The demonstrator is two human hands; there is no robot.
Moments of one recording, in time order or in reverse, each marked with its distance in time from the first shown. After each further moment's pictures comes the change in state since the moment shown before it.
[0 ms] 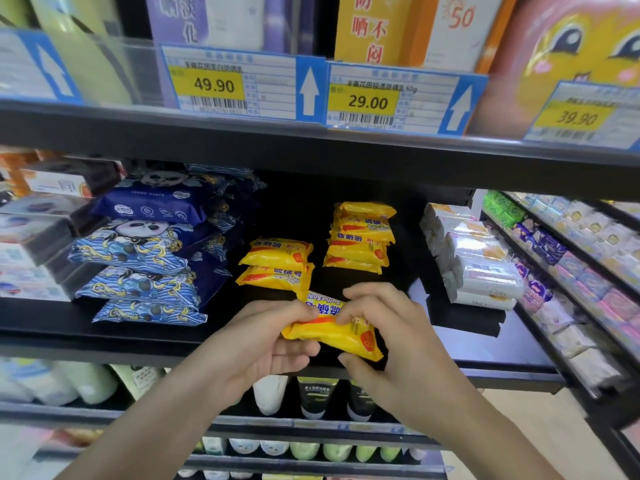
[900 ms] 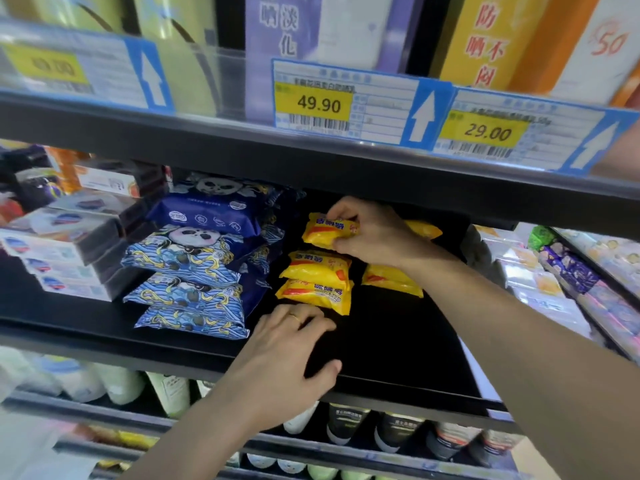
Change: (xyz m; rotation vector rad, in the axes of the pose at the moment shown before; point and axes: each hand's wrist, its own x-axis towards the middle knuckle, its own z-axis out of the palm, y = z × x) left_hand 0.028 -0.031 -0.051 1.339 0.203 0.650; right_hand 0.214 0.018 0.023 -0.031 -0.270 0.206
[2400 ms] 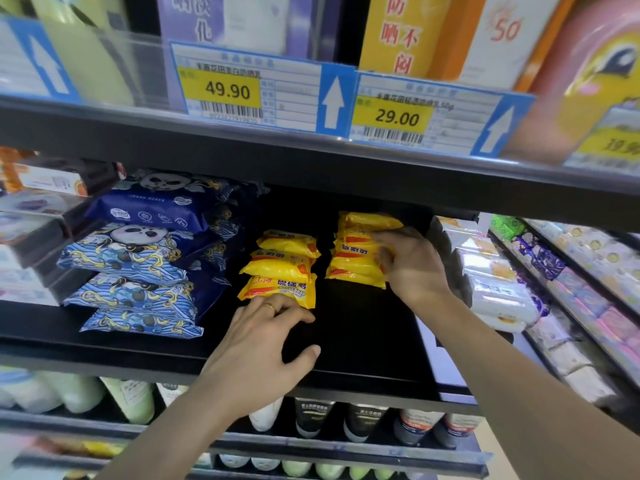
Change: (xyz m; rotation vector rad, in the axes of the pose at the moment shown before) left_hand 0.019 0.010 0.025 -0.063 0.085 -0.027; right_hand -0.068 0.109 0.003 -0.216 0.383 0.163
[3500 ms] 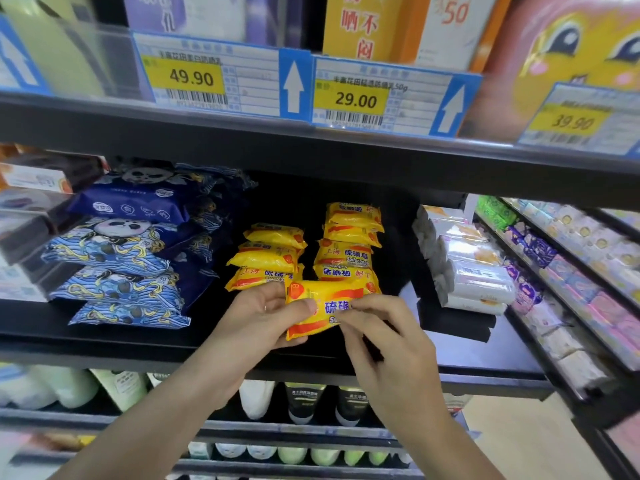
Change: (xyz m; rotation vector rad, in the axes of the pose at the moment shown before) left_hand 0.003 0.046 -0.027 -1.127 -0.094 -0.411; right_hand -0.154 -0.043 -0.001 0.353 0.368 -0.343
